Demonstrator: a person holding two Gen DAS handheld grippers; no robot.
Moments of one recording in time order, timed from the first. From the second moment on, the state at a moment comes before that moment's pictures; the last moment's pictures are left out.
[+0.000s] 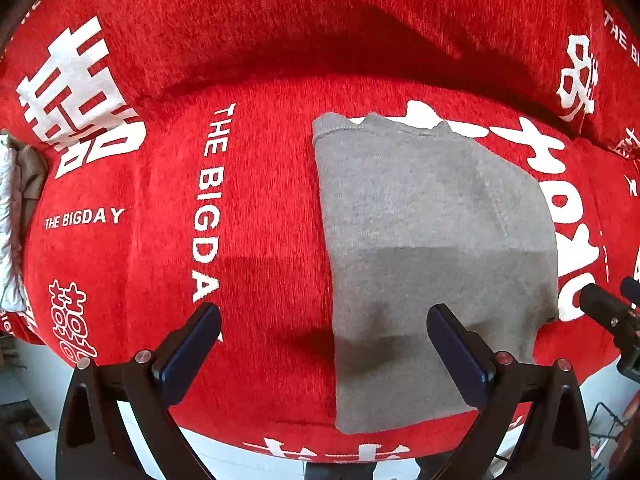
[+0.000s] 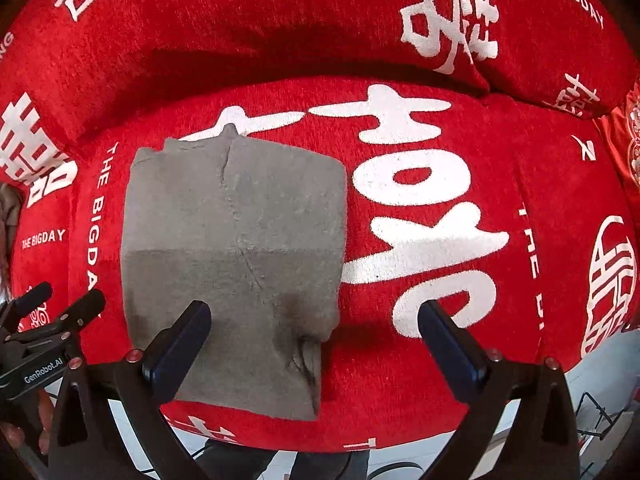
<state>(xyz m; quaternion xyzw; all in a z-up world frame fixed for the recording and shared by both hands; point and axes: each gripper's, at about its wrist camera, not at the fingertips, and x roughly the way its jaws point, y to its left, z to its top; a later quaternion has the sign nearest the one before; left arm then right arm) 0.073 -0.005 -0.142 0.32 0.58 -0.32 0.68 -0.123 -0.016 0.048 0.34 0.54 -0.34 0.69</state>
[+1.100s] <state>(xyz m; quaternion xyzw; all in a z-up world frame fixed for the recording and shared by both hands) 0.070 -0.001 -0.143 0.32 0.58 -0.31 0.68 -0.122 -0.014 0.041 0.35 0.55 -0.34 0.68</state>
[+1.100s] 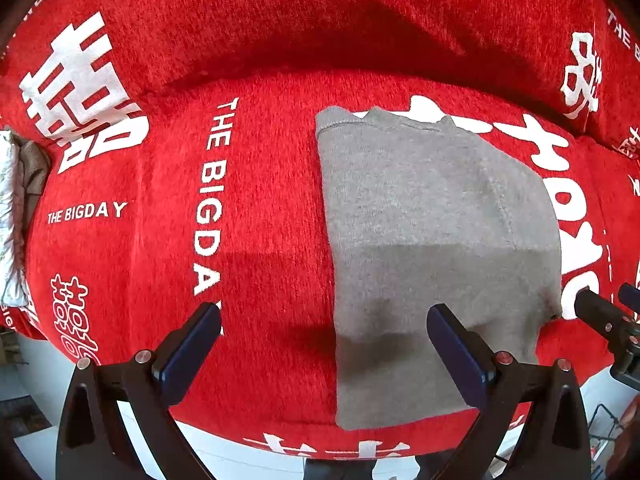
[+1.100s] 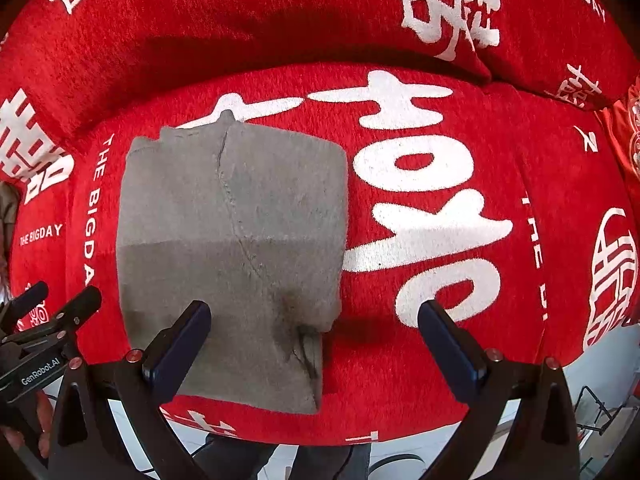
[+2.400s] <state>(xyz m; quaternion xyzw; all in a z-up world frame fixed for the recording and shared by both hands) 0.071 -0.001 -0.147 0.32 0.59 -0.30 0.68 -0.118 -0.012 0.035 0.35 0.56 -0.33 0.68</state>
